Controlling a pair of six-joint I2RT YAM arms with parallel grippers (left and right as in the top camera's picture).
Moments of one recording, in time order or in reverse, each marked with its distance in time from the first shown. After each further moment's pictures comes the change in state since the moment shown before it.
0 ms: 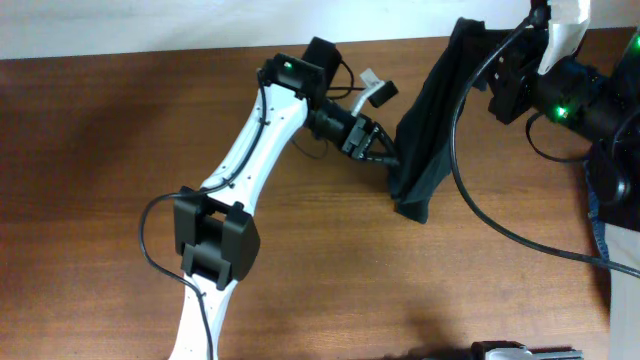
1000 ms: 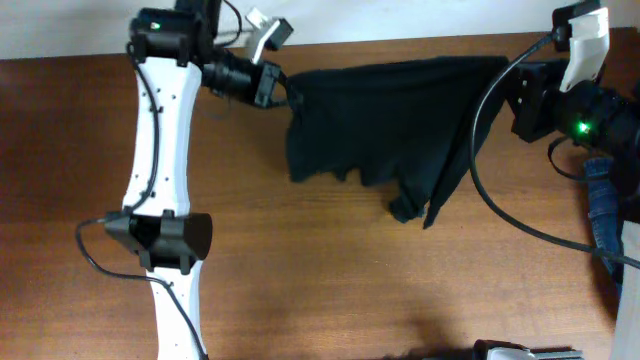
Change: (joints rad) left arm 0.319 0.001 0.459 -0.289 -0.334 -0.067; right arm -0.135 0.000 0.000 -0.238 -0.015 -0.023
